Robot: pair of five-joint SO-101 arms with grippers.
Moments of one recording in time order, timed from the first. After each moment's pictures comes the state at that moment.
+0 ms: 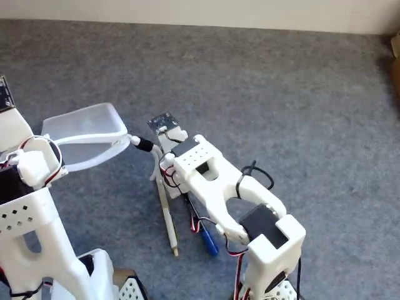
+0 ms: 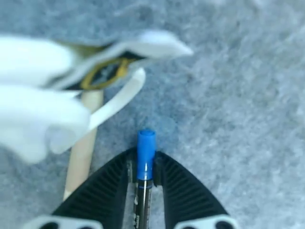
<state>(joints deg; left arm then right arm) -31.3 -43.5 24.8 84.1 8.8 -41.3 11.6 19.2 58.6 -2.1</state>
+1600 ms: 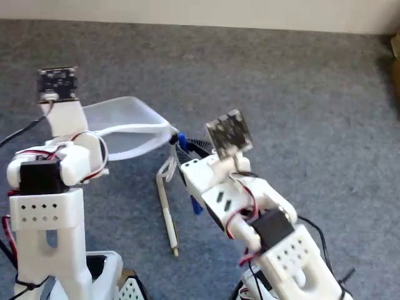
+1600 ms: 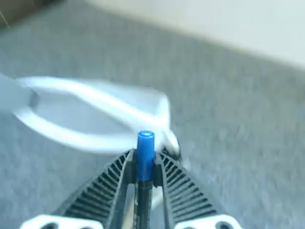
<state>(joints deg) -8.1 -43.6 24.9 84.0 9.5 -38.3 -66.0 55.5 36.8 -1.9</state>
